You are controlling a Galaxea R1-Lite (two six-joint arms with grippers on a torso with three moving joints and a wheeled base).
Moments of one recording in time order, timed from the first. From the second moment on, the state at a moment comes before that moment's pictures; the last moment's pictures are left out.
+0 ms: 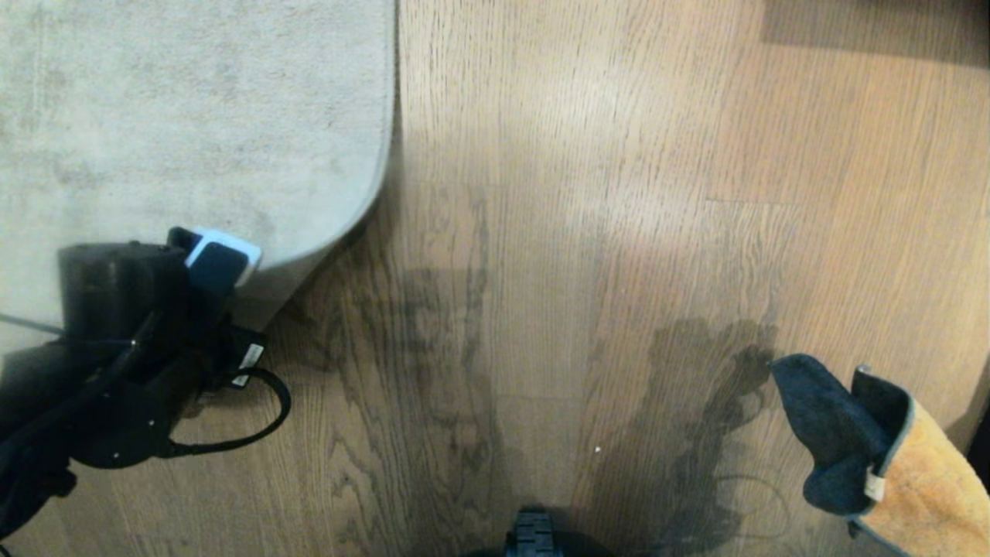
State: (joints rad) left arm -0.30 1.48 -0.62 -0.50 0.68 0.38; right arm 0.01 0.00 0.00 0.01 0.06 -0.11
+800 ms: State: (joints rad) left arm -0.23 1.41 -0.61 -0.48 0.61 0.38; right arm 0.01 0.00 0.00 0.01 0.06 -0.11
